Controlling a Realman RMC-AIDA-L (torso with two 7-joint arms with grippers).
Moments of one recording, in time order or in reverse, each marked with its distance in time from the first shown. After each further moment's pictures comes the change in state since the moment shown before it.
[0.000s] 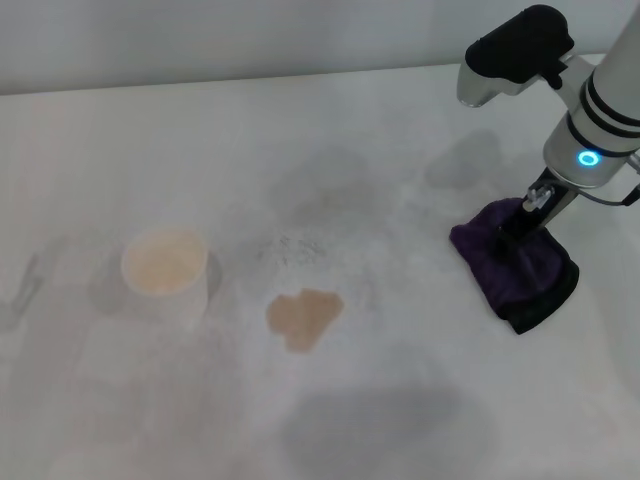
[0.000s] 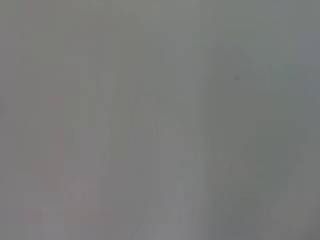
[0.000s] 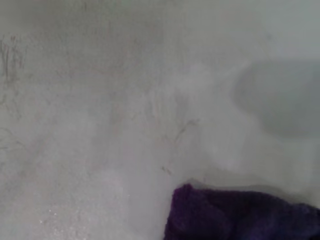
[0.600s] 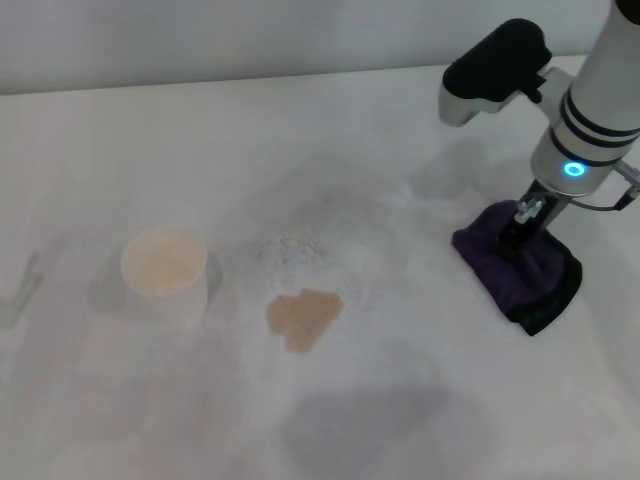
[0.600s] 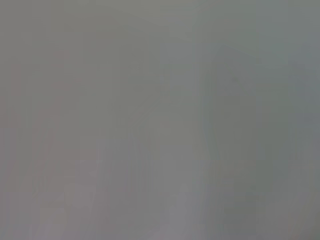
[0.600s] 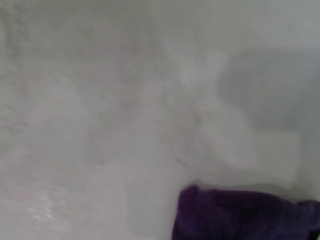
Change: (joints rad) left arm -0.007 0.005 0.000 0.000 0.000 -0.001 0.011; right arm 0.011 0.011 -0.111 -0.003 -0.010 0.000 0.043
